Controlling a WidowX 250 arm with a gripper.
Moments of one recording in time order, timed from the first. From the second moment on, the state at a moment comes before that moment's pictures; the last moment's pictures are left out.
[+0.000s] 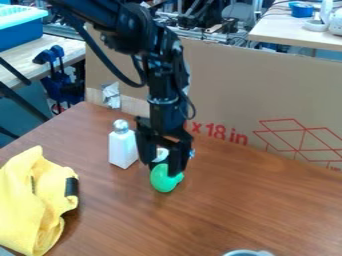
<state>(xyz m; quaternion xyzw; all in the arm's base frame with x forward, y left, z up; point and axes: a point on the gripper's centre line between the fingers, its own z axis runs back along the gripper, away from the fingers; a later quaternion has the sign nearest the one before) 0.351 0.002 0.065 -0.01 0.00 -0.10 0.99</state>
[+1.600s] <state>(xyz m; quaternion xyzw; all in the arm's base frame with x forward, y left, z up) 0.358 0.008 0.041 -0.04 0.07 -0.07 0.99</state>
